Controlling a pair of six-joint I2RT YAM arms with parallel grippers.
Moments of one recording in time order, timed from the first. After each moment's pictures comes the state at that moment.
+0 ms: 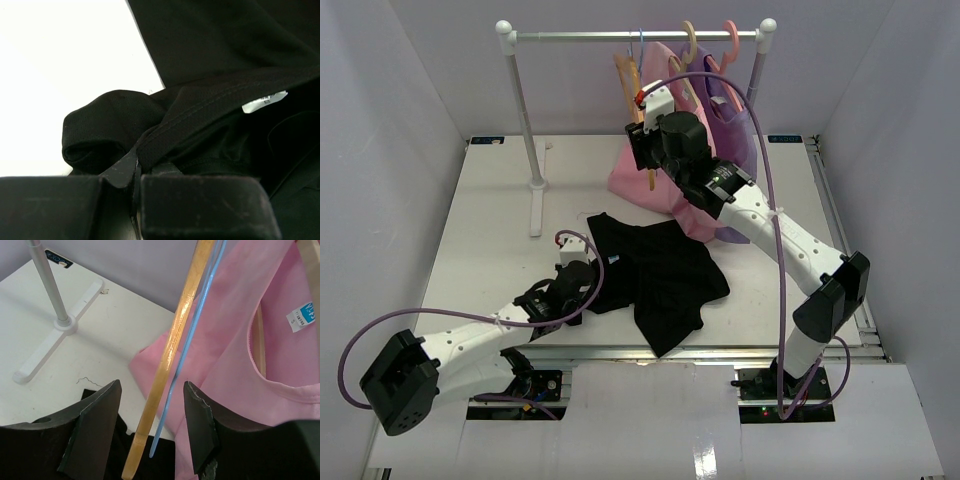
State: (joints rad) left arm -0.82 1.03 0.44 -0.07 -0.54 -0.55; right arm 0.79 1.68 1.78 -0.29 0.30 -0.08
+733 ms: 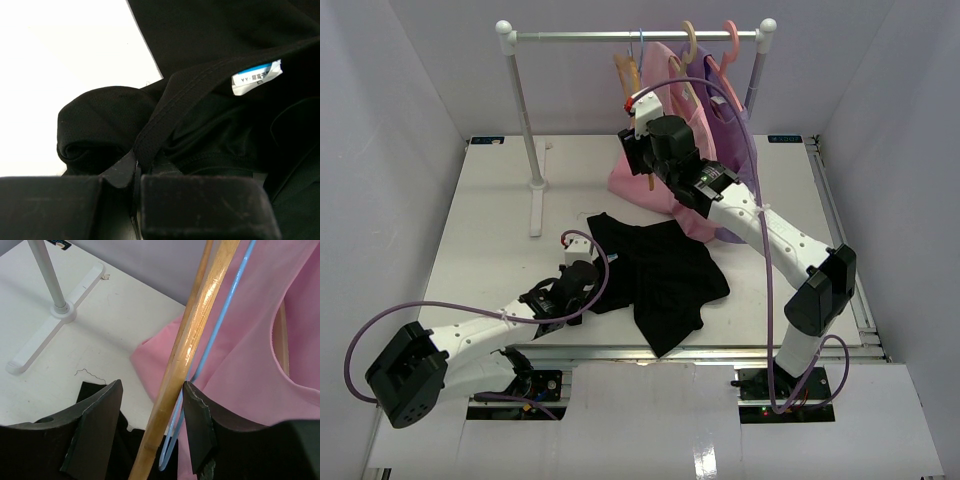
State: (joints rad) left arm -0.82 1.08 0.44 -0.06 -0.51 -0.54; right arm 0.80 1.74 1.78 -0.30 0.29 -0.08
